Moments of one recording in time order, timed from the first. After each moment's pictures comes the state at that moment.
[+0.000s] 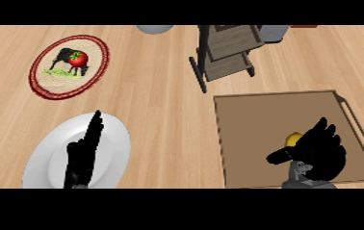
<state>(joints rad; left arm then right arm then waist) 0.08 0.20 -0.20 -1.38 0.06 0.30 -0.02 -0.03 0.00 0.07 -1.72 1.26 0.12 1.23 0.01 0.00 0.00</state>
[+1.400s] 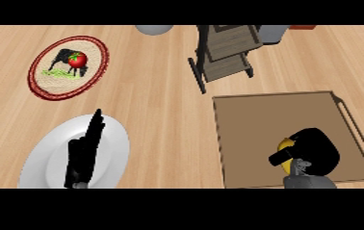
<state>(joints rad) 0.07 0.17 -0.16 -1.38 0.03 0.27 0.01 -0.04 -0.01 -0.02 -1.55 1.23 0.07 1.10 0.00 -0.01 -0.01</state>
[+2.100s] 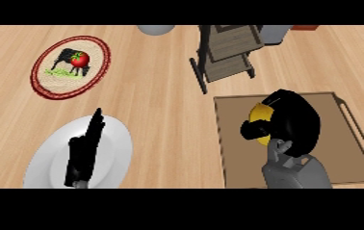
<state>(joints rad) 0.06 0.17 -0.16 -1.37 0.02 0.26 0.01 -0.27 -0.01 0.22 -1.78 1.16 0.17 1.23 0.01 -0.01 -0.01</state>
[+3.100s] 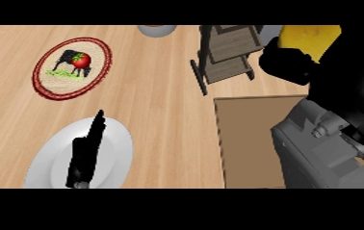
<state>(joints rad) 0.06 0.17 -0.17 -1.36 0.01 0.26 0.02 -0.87 0.00 0.12 -1.92 1.56 0.33 1.21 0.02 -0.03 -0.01</state>
